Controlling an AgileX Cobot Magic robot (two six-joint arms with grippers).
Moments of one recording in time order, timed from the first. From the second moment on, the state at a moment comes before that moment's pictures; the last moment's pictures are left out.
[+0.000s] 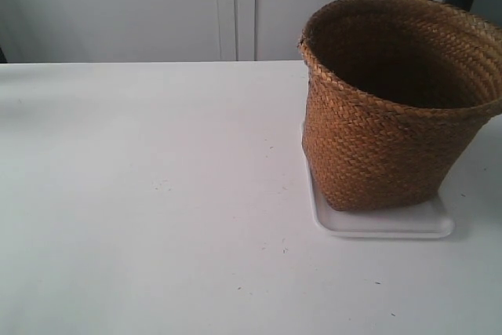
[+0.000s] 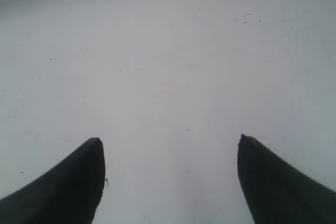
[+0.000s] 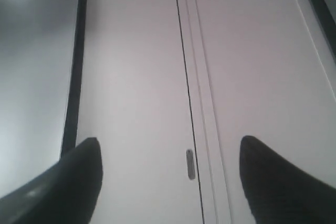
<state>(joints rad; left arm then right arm) -0.16 0.00 0.02 -0.10 0.49 0.16 -0.20 0.00 -0.60 -0.97 -0.42 1.40</state>
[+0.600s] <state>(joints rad) -0.16 0.00 0.02 -0.10 0.49 0.16 -0.20 0.01 -0.34 -0.54 -0.50 1.16</state>
